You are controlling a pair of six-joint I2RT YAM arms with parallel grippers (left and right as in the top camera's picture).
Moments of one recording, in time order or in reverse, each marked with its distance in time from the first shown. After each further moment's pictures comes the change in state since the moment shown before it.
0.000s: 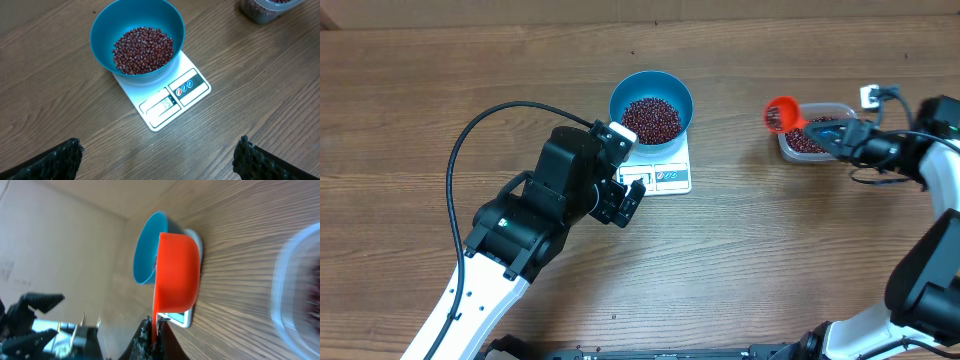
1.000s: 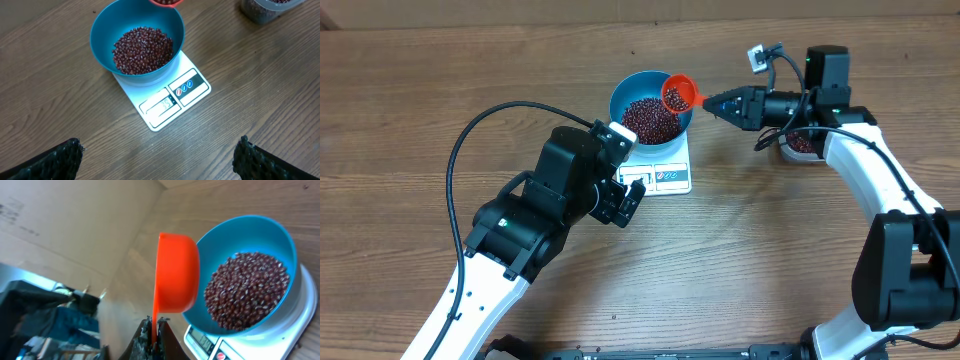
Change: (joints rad) left arm 0.000 0.000 0.000 0.000 0.000 0.000; right arm 0.463 0.002 0.000 0.652 0.095 0.497
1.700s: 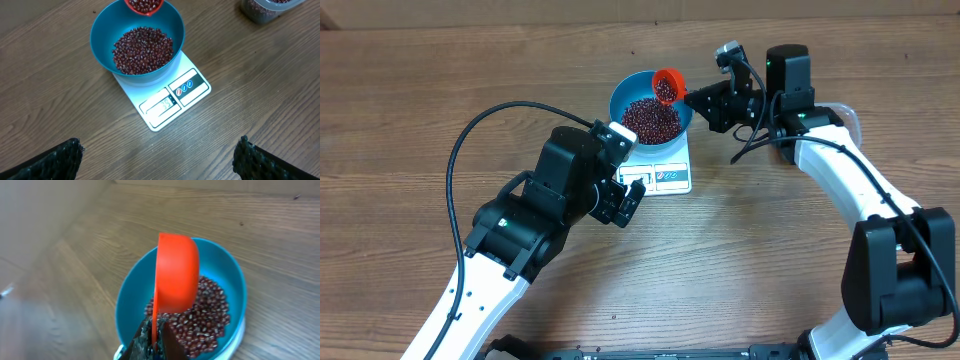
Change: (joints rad) left arm 0.000 0.000 0.000 0.000 0.000 0.000; right arm 0.139 0.000 0.000 0.065 0.422 -0.196
